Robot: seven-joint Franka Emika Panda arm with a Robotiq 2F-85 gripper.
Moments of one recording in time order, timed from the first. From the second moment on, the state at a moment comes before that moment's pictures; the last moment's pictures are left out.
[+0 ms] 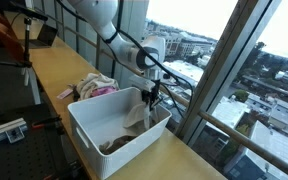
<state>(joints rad) 0.04 0.72 -0.08 -1.52 -0.20 2.34 0.00</state>
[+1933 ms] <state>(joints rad) 0.36 0.32 0.21 -1.84 -0.50 2.07 0.29</state>
